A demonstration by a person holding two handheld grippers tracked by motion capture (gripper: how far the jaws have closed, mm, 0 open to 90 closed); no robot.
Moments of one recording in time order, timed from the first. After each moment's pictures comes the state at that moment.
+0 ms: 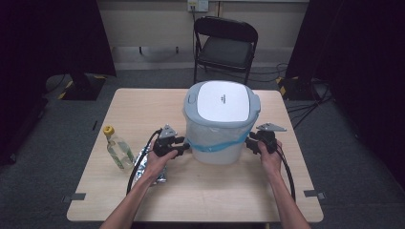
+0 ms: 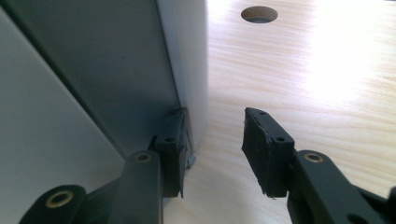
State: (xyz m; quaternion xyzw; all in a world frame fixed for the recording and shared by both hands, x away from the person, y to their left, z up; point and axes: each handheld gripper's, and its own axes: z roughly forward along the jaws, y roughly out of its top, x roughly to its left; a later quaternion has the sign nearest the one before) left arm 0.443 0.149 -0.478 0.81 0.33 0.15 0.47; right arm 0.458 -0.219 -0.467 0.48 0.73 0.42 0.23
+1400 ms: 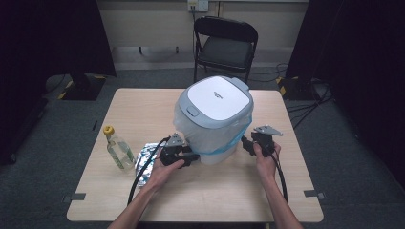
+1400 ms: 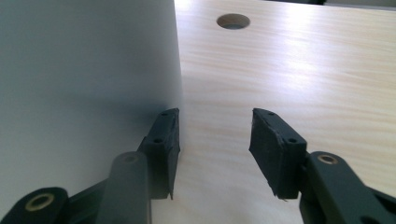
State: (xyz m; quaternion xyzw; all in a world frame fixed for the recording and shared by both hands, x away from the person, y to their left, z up) left arm 0.425 0.124 -0.481 0.82 0.31 0.10 0.47; right arm 0.446 -0.203 -0.464 0.52 0.70 0.40 0.27
